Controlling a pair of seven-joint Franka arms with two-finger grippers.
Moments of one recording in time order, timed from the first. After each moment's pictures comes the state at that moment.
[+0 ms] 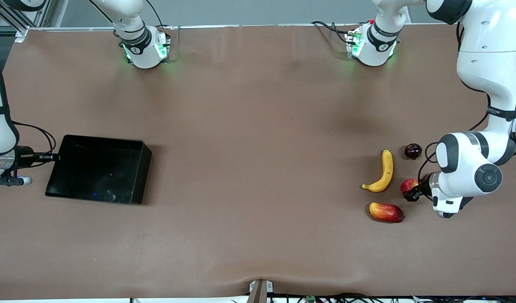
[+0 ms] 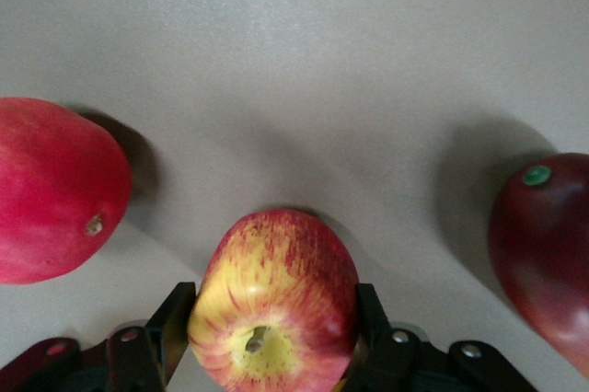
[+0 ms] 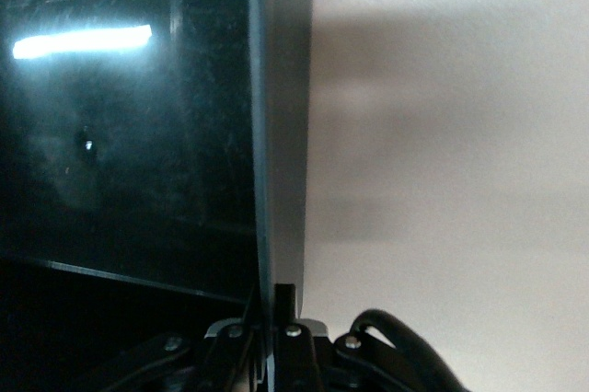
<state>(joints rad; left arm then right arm) 0.08 0.68 -0.03 -1.64 0.03 2.20 -0.59 -0.51 0.59 0.08 -1.64 0.06 1.87 -0.45</state>
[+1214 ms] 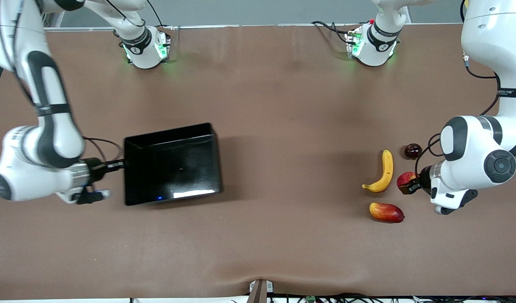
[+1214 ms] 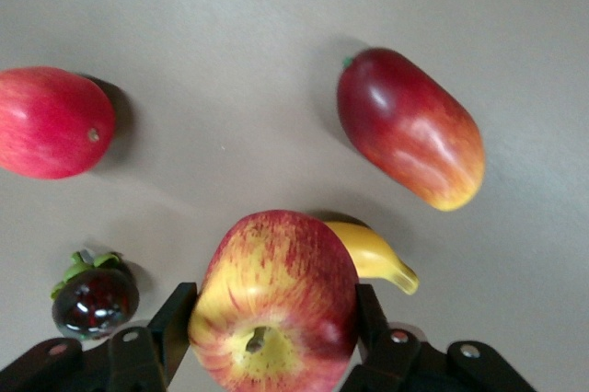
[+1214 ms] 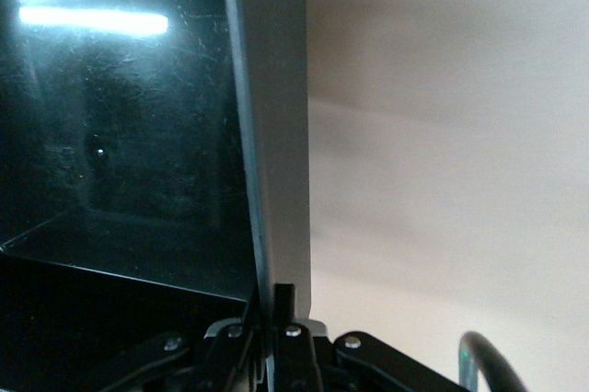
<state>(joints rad) 0.07 0.52 -0.12 -1.63 0.03 2.02 -0.55 -0.04 0.59 0.10 -1.50 0.29 1.64 -0.16</state>
